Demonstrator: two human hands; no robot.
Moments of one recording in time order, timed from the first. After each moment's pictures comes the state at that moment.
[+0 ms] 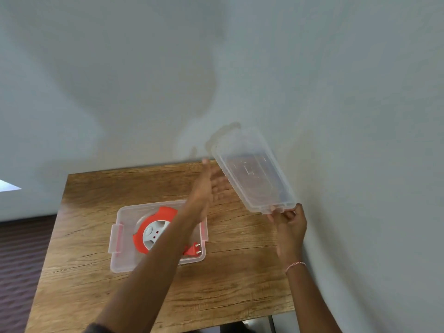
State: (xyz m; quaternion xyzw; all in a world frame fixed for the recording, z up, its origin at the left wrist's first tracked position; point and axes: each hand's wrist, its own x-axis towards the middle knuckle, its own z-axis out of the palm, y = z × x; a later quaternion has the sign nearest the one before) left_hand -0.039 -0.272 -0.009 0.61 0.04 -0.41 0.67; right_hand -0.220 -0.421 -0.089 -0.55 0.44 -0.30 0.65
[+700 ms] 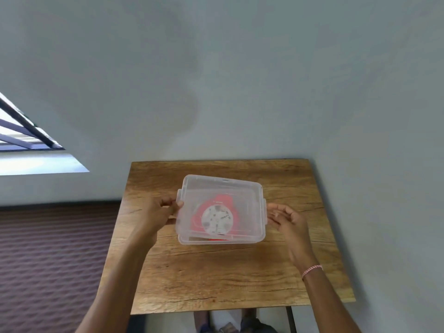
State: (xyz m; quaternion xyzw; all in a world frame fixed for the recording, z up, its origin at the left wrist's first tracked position) left_hand -0.025 0.013 0.006 0.76 0.06 -0.27 0.58; right_hand -0.196 -0.284 -0.046 -0.66 0.36 -0.12 0.65
